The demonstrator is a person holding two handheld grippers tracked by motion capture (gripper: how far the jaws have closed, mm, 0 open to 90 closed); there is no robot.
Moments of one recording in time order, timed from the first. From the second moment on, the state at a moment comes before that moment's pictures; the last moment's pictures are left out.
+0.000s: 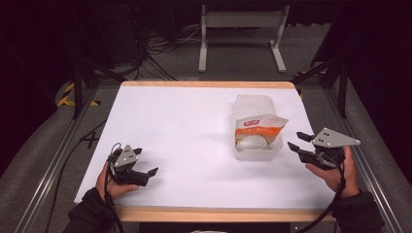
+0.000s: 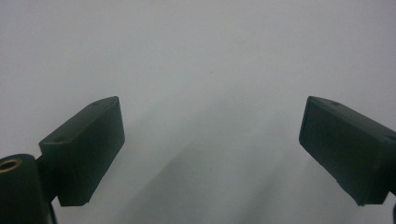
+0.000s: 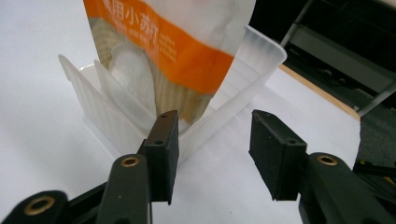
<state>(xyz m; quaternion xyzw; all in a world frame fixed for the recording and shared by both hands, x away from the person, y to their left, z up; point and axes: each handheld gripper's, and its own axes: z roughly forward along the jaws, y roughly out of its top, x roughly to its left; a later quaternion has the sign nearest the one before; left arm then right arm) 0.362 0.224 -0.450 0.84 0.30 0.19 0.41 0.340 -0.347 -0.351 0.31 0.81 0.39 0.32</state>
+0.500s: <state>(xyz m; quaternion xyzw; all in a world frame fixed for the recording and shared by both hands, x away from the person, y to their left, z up) 0.363 0.226 -0.451 0.84 0.30 0.19 0.41 0.338 -0.358 -0.382 0.33 0.81 0.36 0.32</state>
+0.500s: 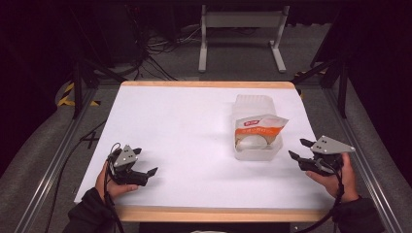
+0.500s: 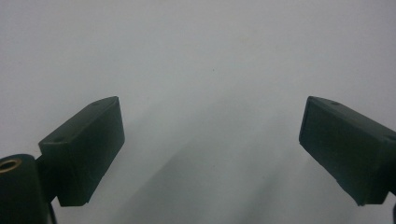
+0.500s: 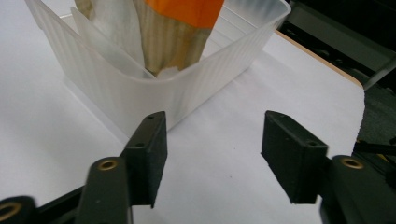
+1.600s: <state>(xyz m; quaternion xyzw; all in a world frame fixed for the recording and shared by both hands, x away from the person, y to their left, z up) 0.363 0.229 -0.453 0.84 0.31 0.19 0.41 0.309 -0.391 -0.425 0.38 0.76 0.39 0.35</state>
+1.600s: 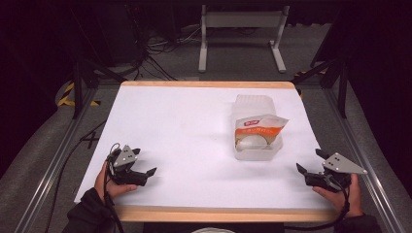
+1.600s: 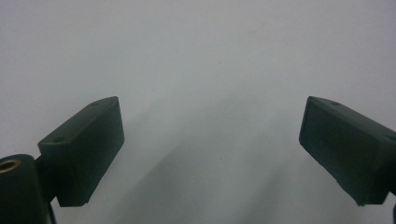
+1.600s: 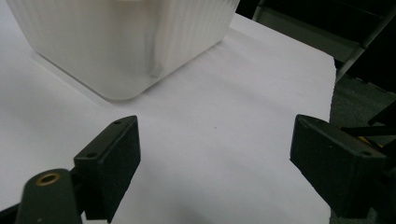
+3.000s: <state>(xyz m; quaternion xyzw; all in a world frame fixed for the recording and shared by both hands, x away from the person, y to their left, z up) 0.361 0.244 -0.449 0.81 0.35 0.21 0.43 0.296 -0.420 -0.442 0.44 0.70 0.42 0.37</state>
